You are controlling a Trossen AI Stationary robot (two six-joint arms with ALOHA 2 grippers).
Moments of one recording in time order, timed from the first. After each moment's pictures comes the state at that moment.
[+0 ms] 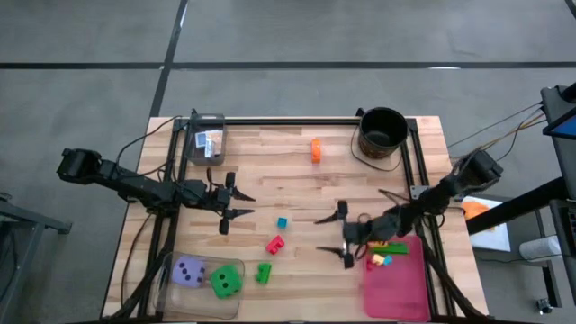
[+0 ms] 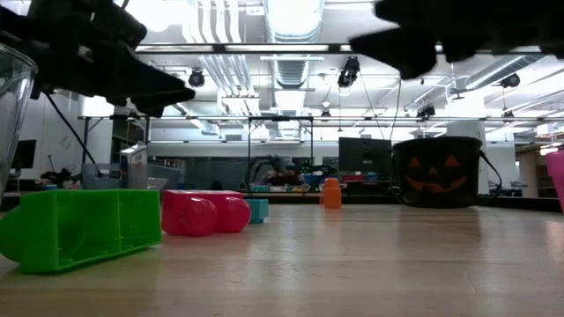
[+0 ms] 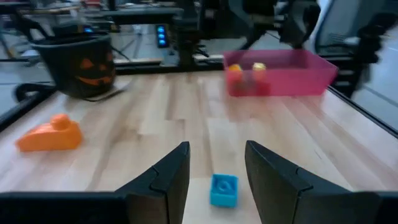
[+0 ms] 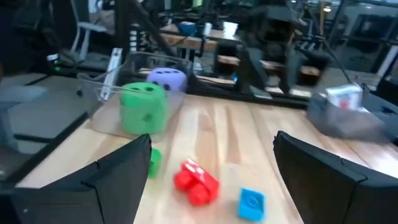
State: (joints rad) left arm -0.14 1.04 0.17 0.68 -0.07 0.01; right arm 0.51 1.53 0.50 0.93 0.45 -0.03
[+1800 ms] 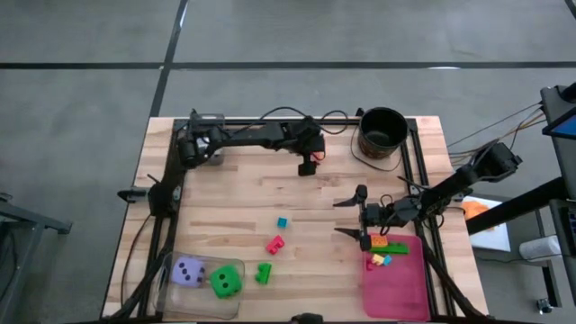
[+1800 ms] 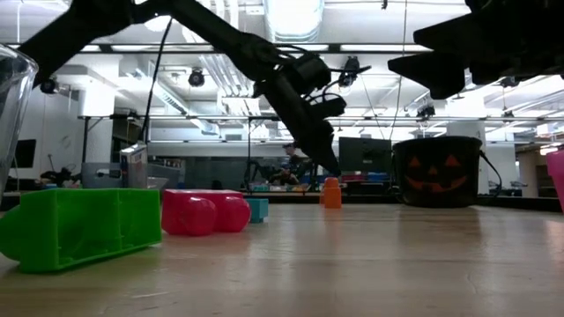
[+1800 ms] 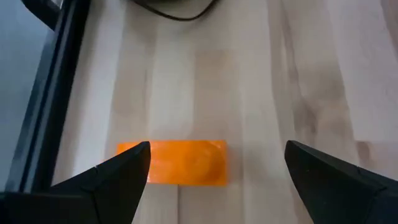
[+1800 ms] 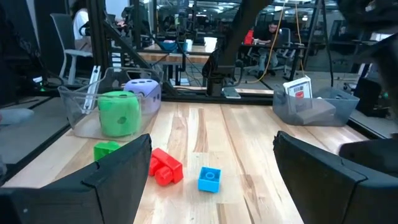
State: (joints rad) left arm 0.36 2.22 1.74 -0.42 0.07 0.40; right arm 0.44 1.29 0.20 1.08 0.44 0.00
